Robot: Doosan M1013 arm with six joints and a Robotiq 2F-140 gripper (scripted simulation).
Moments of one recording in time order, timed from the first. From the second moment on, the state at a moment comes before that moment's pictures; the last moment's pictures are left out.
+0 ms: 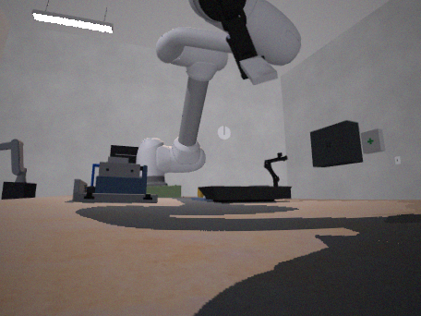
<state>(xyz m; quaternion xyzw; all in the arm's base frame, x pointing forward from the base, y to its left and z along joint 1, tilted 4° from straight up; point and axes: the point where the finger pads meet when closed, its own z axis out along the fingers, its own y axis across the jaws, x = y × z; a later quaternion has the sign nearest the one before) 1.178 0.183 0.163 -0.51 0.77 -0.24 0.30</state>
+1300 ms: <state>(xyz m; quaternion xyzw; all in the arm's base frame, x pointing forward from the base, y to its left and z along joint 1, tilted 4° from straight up) 0.823 -0.002 0.174 -0.74 0.66 -0.11 0.02</state>
